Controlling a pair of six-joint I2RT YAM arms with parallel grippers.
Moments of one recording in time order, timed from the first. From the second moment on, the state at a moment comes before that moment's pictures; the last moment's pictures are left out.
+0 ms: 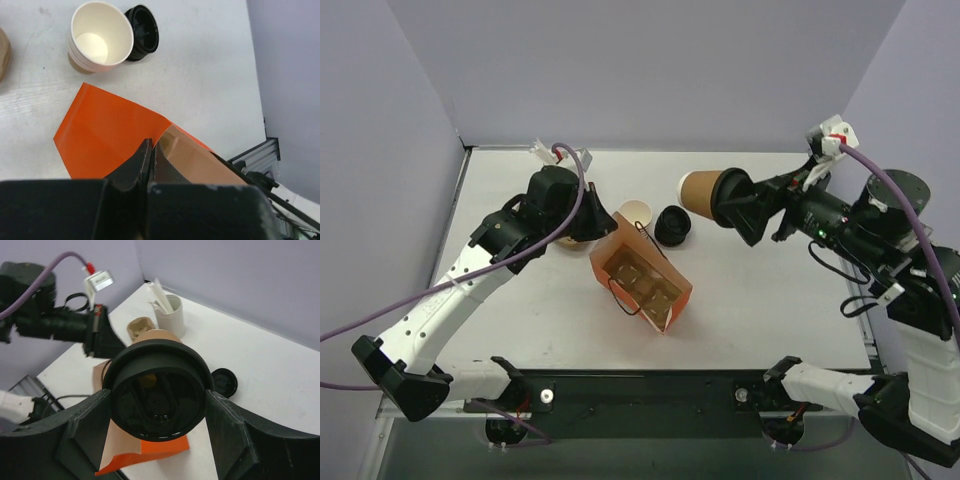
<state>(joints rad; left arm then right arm) -0.68 1.26 1.45 -0.77 -0.02 -0.69 0.63 1.13 1.97 -1.01 -0.04 0.13</state>
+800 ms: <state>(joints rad) -0.69 1.04 1.09 -0.49 -0.11 -0.80 1.04 1.15 1.71 -0.95 -0.02 0.09</state>
